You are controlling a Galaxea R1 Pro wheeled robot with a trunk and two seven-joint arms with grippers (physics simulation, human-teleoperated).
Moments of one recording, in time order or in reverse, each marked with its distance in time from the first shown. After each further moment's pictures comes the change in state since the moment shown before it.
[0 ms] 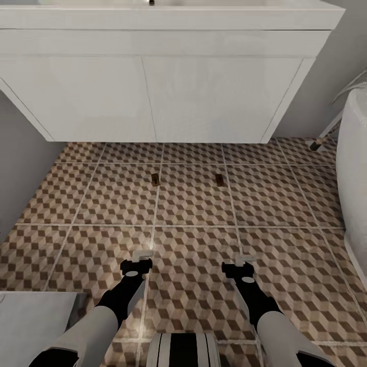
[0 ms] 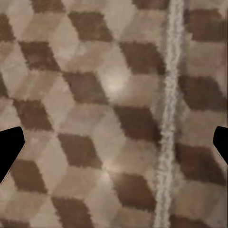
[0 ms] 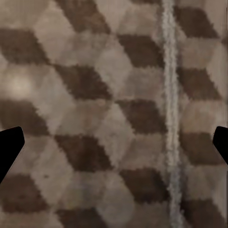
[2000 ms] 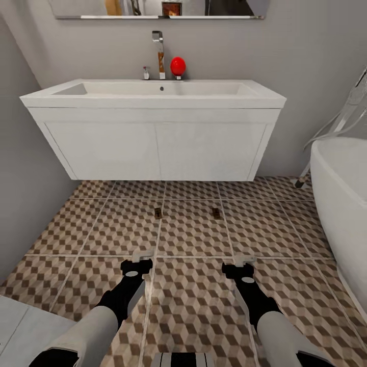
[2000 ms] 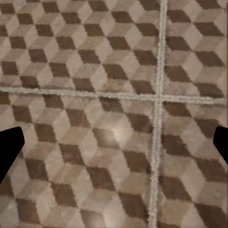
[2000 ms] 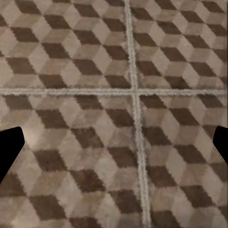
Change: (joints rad) left arm 0.000 0.000 0.000 0.002 0.002 0.000 -0.008; right arm 0.000 0.000 -0.001 0.004 -0.003 0.006 -0.003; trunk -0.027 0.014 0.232
